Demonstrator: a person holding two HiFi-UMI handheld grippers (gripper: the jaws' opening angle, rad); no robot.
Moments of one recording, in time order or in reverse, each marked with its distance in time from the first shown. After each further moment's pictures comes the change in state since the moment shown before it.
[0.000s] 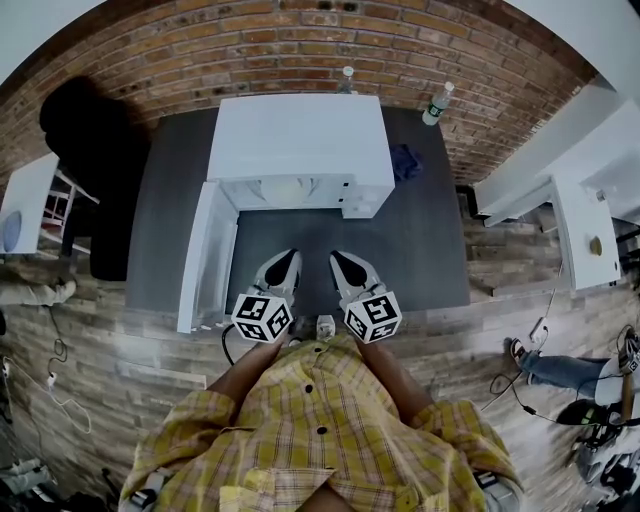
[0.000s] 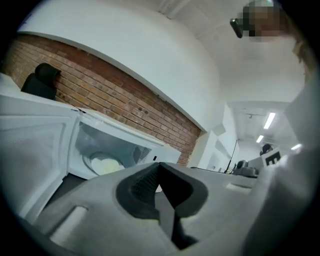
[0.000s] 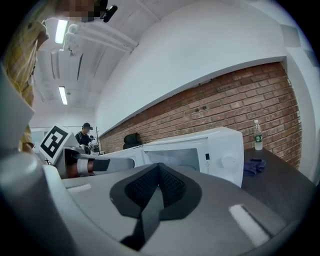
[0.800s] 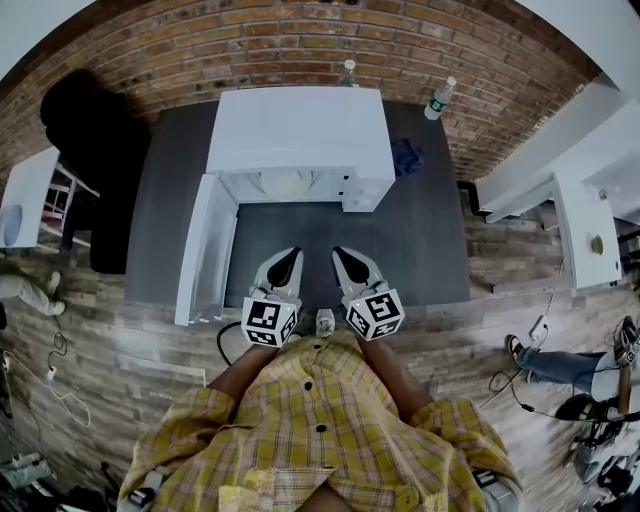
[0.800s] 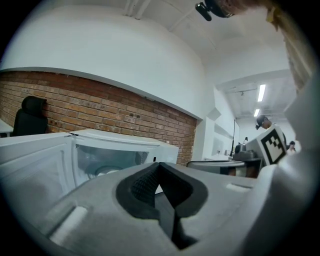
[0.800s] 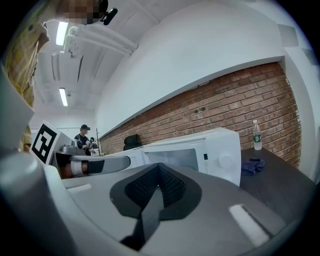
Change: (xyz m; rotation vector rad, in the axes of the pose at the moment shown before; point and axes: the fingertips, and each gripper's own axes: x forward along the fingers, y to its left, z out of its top) left arm -0.009 -0.020 0.003 0.252 0.008 0.040; right arm -0.010 -0.002 0.000 0.007 -0.020 0.003
